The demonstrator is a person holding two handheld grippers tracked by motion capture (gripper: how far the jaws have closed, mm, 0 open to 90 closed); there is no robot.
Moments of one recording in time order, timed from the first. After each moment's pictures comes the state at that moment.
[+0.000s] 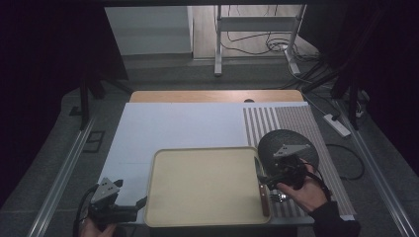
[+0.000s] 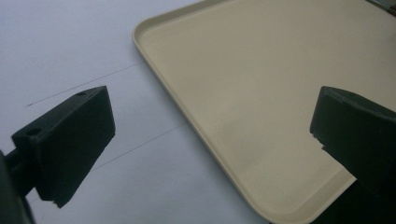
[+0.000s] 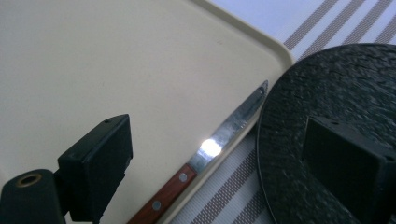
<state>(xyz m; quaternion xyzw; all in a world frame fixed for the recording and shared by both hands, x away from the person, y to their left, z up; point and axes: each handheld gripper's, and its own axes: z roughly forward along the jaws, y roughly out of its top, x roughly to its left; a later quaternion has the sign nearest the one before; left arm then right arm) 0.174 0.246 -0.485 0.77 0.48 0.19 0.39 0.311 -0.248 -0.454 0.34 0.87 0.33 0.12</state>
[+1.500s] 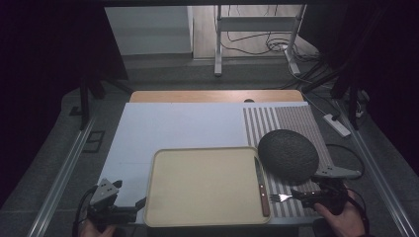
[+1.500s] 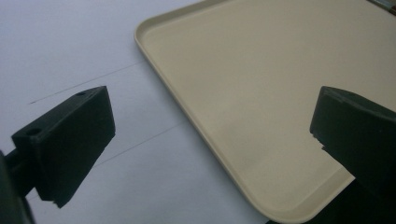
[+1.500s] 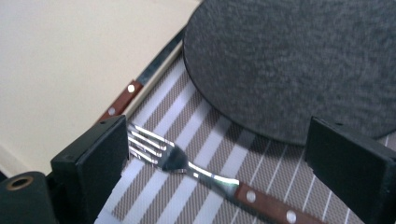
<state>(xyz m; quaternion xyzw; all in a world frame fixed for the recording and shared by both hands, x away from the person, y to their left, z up) 0.171 0.247 -0.485 0.77 0.48 0.19 0.39 0.257 -0.340 -0.466 0.44 0.81 0.35 0.15</state>
